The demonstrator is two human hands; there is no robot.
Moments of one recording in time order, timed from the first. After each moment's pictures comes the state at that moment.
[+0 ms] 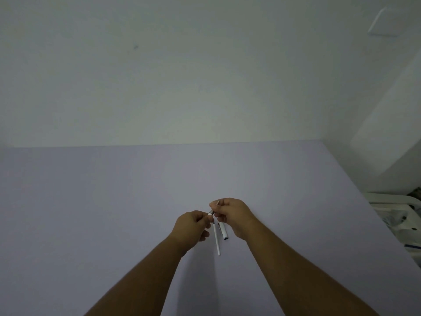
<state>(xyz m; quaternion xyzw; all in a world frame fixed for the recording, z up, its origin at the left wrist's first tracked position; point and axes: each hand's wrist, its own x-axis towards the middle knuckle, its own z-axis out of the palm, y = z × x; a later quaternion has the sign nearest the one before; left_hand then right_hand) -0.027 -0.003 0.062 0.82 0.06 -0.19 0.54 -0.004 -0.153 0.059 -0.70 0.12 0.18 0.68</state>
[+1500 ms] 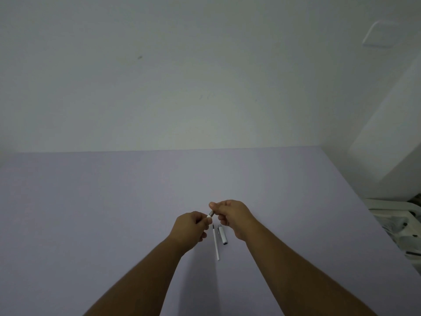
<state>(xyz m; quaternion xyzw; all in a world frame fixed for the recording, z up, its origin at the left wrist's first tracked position) -0.021 -0.003 0.067 0.85 0.04 -0.16 0.50 0.000 -0.154 0.071 -0.71 0.16 0.18 0.66</state>
